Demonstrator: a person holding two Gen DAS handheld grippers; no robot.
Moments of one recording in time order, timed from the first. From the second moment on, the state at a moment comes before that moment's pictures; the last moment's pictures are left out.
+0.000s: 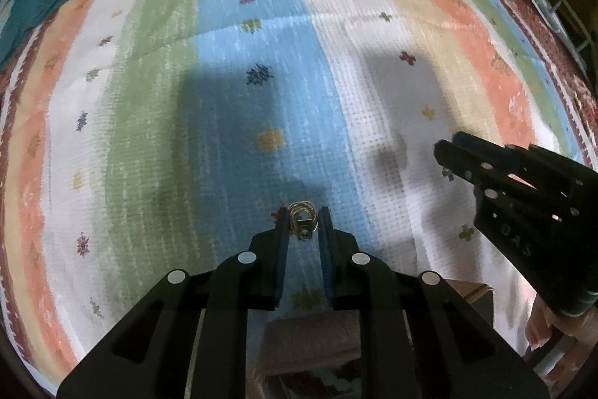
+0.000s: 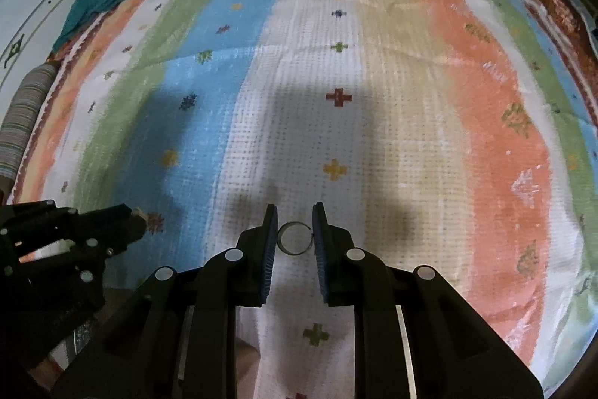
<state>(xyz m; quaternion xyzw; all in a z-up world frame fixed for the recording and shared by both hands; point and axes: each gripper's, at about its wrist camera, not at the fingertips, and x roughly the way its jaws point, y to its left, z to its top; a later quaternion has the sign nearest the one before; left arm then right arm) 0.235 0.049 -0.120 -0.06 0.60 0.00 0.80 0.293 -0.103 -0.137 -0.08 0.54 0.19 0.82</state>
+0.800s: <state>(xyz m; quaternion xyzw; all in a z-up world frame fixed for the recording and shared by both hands) 0.180 0.038 -0.042 -0.06 0.51 0.00 0.86 0.236 -0.101 -0.075 -0.08 0.45 0.26 0.85</state>
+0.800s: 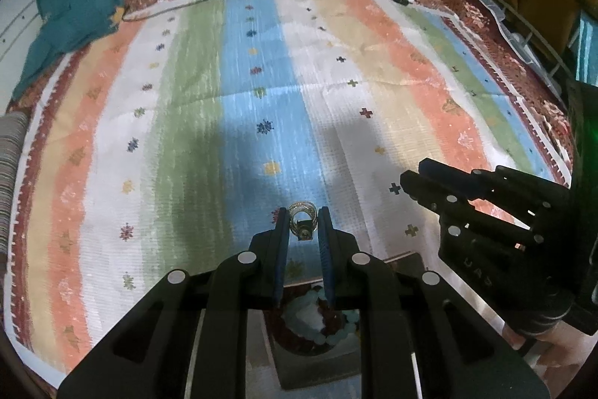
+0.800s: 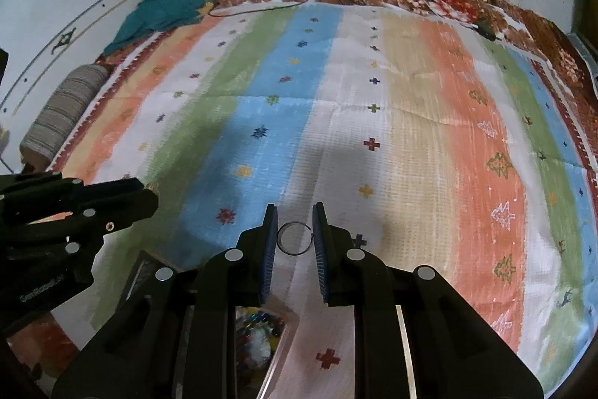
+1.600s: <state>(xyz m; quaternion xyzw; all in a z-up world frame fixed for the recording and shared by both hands) 0.119 0.031 -0.011 -0.07 0.46 -0.04 0.88 0.170 -0.109 -0.057 -0.06 0.44 0.33 0.84</state>
